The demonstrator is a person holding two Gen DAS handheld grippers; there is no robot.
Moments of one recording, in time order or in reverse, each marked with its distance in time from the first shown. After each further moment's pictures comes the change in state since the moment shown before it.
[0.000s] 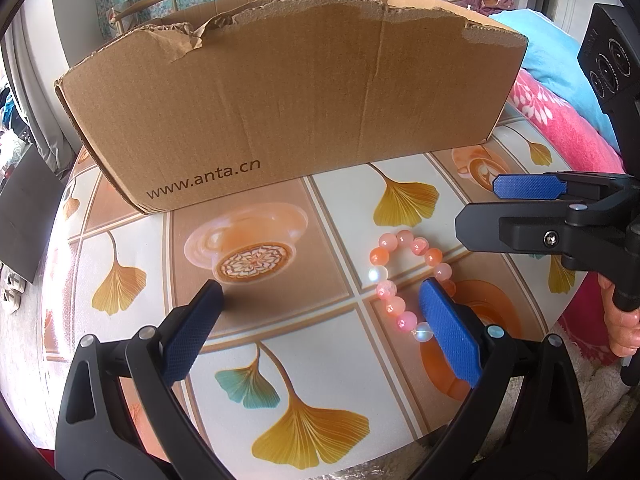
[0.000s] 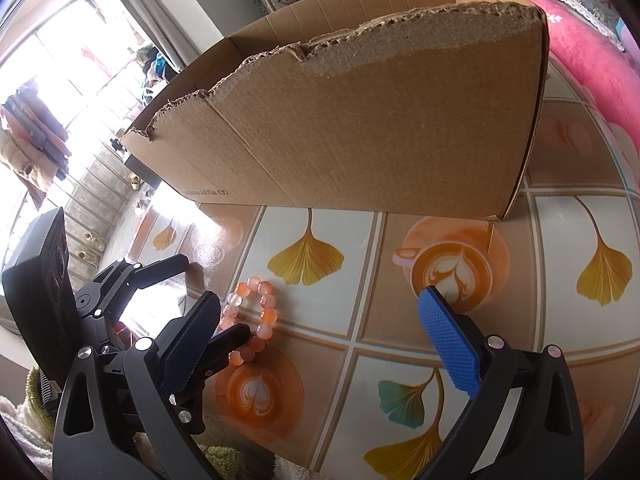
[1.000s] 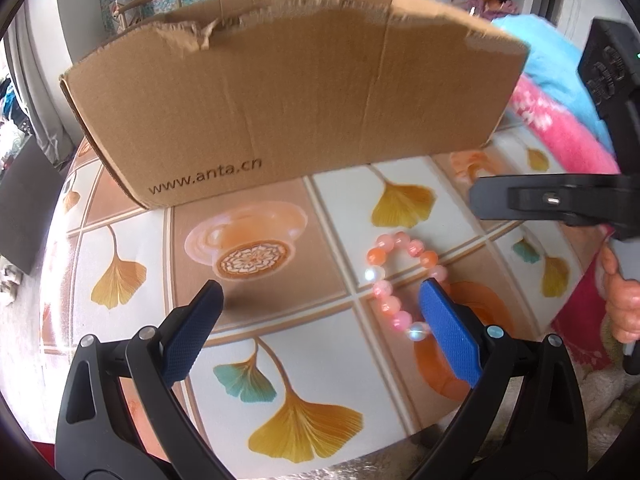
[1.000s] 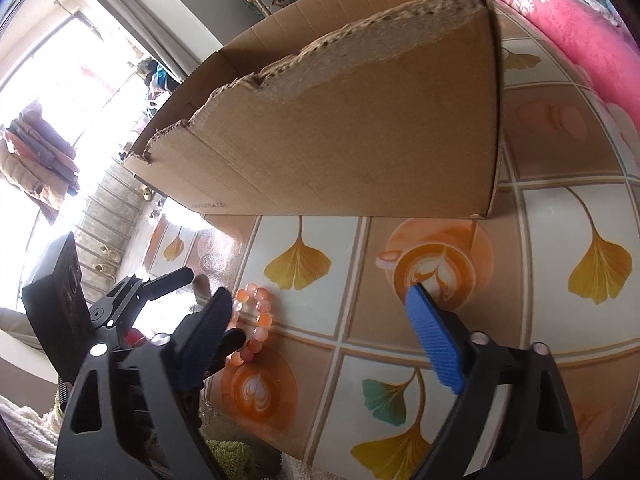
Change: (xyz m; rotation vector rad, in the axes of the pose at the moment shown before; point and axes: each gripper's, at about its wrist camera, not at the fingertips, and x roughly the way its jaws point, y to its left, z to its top) left arm -0.009 0.004 0.001 -0.026 -0.010 -0.030; right arm -0.012 -0.029 0.006 0.068 0.009 0.065
